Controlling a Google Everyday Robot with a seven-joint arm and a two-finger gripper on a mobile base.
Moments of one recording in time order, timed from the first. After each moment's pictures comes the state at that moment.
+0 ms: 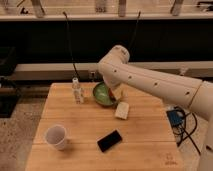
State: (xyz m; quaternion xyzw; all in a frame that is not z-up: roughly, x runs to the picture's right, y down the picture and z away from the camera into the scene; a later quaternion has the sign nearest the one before) arm 0.035 -0.005 0.762 -0.17 -0.04 -0.24 0.96
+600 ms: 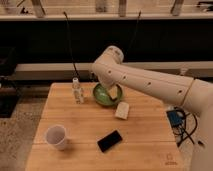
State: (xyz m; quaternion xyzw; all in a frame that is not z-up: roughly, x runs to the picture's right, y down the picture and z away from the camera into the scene) arm 0.015 -0.007 0.769 -0.16 -0.05 -0.26 0.95
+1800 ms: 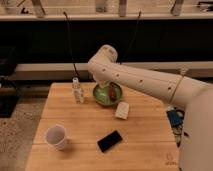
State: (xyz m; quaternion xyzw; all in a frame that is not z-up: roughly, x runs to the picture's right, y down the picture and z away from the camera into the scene) arm -0.012 -0.023 0.789 -0.14 -0.07 -0.29 0.94
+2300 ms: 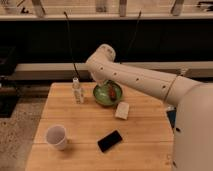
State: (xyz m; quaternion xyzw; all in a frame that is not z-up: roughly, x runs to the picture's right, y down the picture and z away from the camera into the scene) arm -0.023 -0.034 0.806 -0.13 -0.08 -0.30 0.94
